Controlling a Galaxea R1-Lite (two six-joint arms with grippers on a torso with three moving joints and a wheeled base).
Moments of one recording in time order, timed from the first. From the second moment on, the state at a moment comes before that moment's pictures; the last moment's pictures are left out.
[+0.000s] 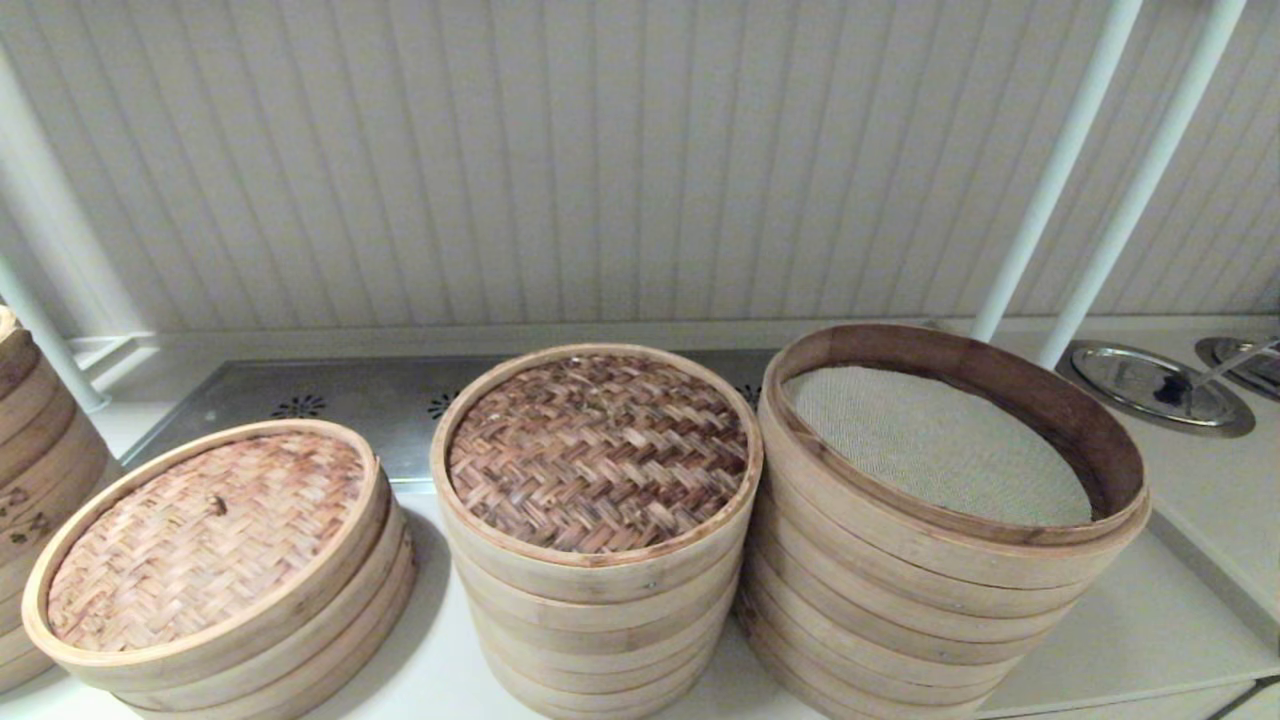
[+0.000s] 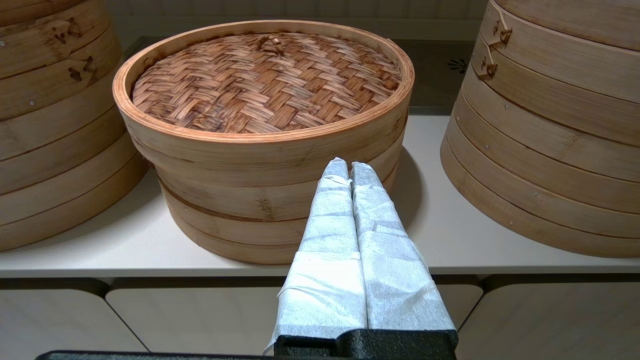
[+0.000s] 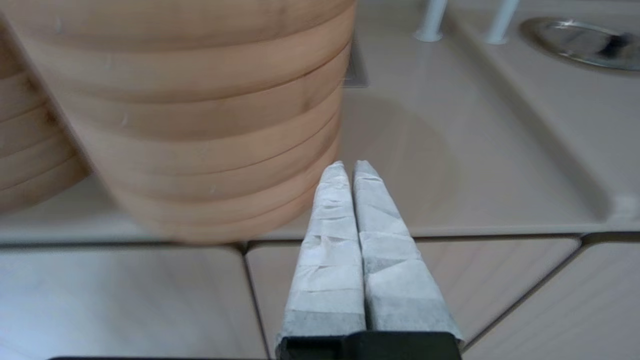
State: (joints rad) left arm 0.00 0.00 -0.01 0.00 0.00 -0.01; right arm 0.01 0.06 -0.01 -0.01 -0.01 -0.03
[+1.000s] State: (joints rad) left arm 0.00 0.00 -0.01 0.00 0.00 -0.01; right arm 0.01 0.00 0.00 0.01 0.00 0.02
